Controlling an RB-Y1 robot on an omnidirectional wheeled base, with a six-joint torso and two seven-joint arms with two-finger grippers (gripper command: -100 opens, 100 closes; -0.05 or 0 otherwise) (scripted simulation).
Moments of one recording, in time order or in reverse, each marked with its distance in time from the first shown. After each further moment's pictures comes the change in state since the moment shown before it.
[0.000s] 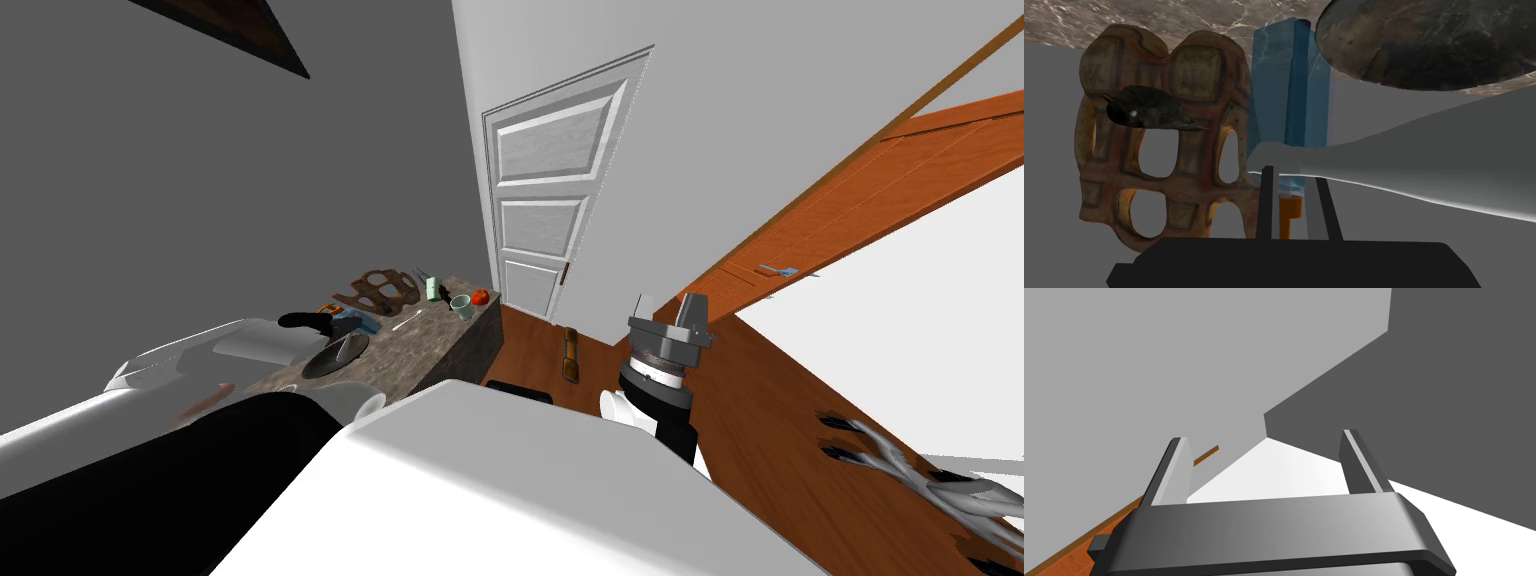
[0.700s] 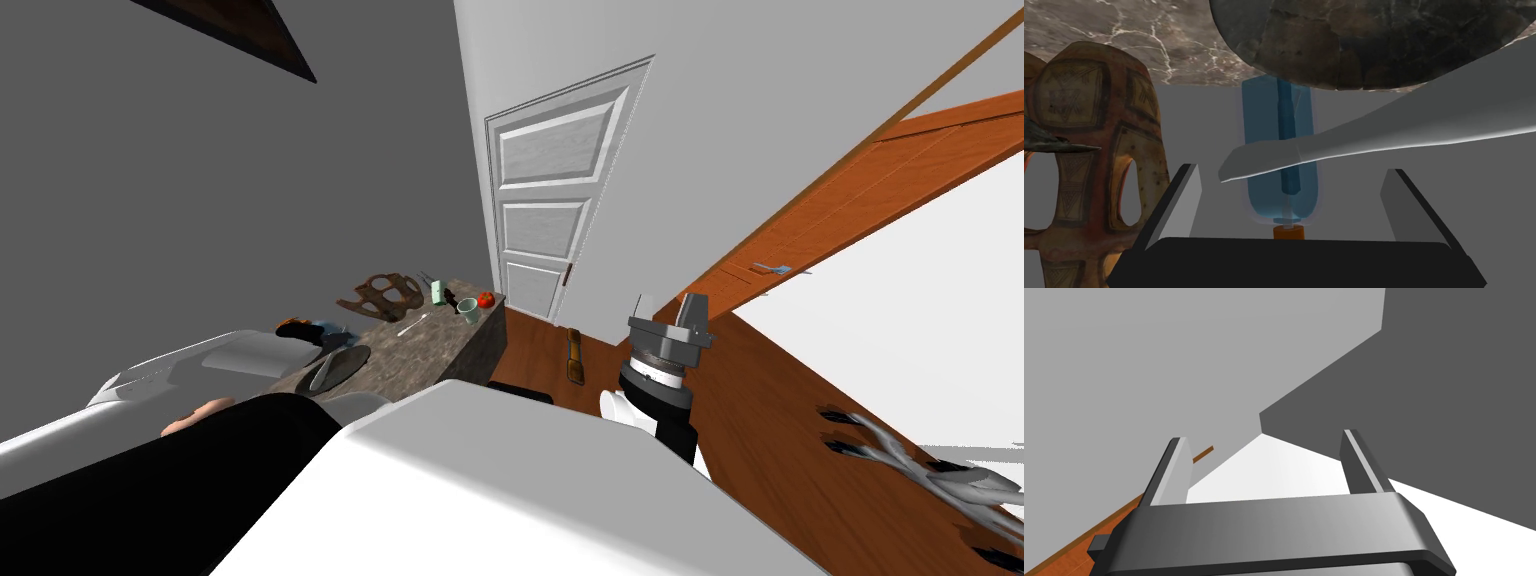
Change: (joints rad) left arm 0.038 -0.001 -0.045 0.068 0.004 0.077 -0.007; right arm 0.000 0.000 0.000 0.000 0.000 0.000 0.000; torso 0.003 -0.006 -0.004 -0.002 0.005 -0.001
